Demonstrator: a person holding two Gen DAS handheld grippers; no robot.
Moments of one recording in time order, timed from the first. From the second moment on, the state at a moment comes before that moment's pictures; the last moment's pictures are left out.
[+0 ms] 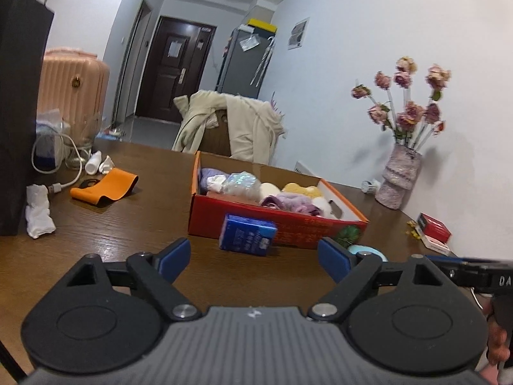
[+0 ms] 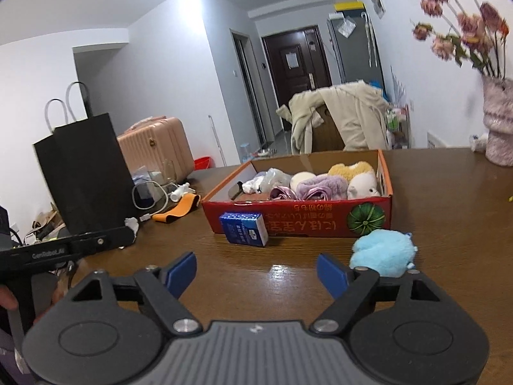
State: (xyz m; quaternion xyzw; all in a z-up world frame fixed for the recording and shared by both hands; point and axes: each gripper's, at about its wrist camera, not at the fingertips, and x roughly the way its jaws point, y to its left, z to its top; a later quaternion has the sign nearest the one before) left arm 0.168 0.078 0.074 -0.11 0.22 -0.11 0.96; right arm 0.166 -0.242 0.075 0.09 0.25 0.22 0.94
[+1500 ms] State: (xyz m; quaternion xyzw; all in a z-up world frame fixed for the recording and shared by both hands) left arm 0.217 -0.010 0.061 -0.19 0.29 -0.23 0.91; right arm 0.213 -0.264 0.059 0.17 0.26 0.23 0.92
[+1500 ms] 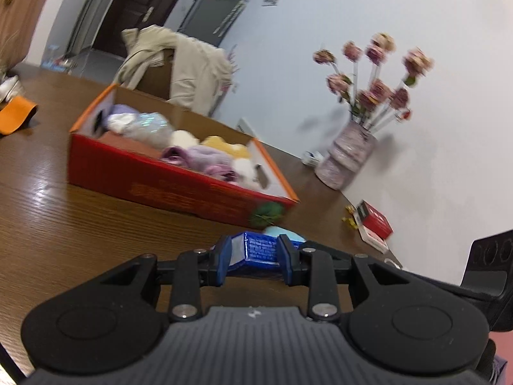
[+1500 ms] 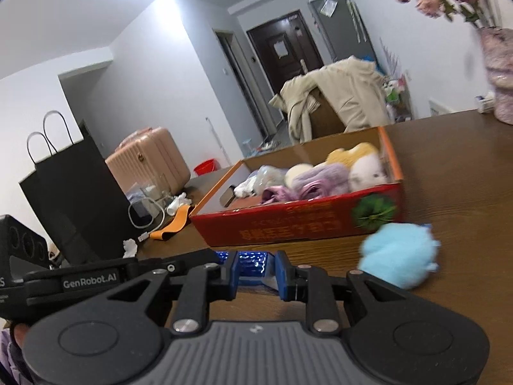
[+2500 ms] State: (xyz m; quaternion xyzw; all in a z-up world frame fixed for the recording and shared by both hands) left arm 0.335 -0.083 0.078 -0.16 0.26 -0.25 0.92; right arm 0.321 -0.336 0.079 0.16 0.22 0.22 0.94
